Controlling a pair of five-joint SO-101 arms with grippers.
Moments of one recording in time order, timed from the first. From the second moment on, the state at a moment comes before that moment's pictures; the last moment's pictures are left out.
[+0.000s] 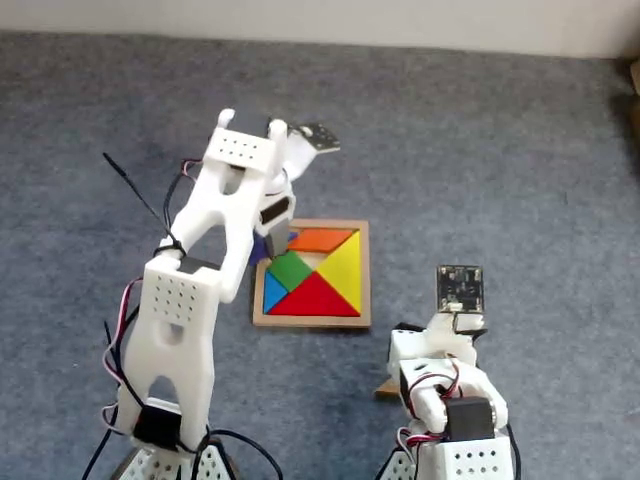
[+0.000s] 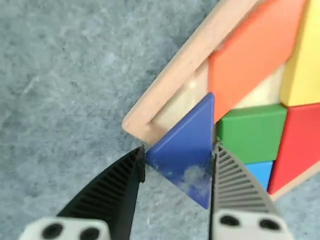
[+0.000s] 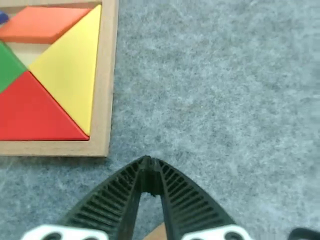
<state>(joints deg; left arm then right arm) 9.1 49.6 -43.6 100.1 -29.9 -10.9 -104.1 95.9 66.7 -4.0</state>
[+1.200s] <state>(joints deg) 6.5 40.5 -34.2 96.0 -21.7 -10.9 -104.1 95.9 66.7 -4.0</state>
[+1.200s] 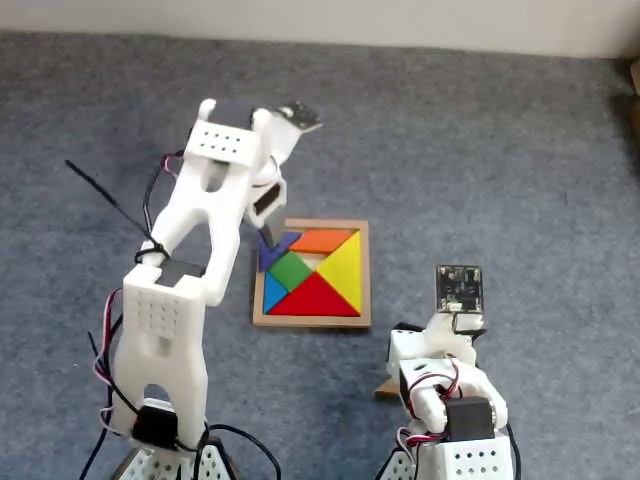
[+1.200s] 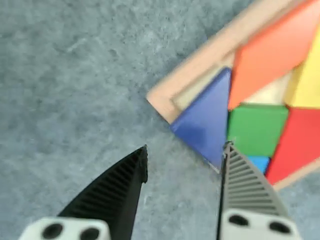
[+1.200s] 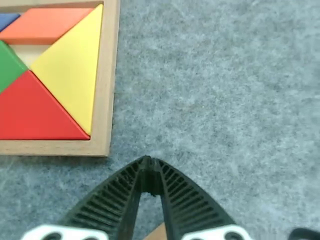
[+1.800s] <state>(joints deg) 11.1 38.1 -21.7 80.6 -21.9 -10.9 -104.1 95.9 66.7 -4.0</state>
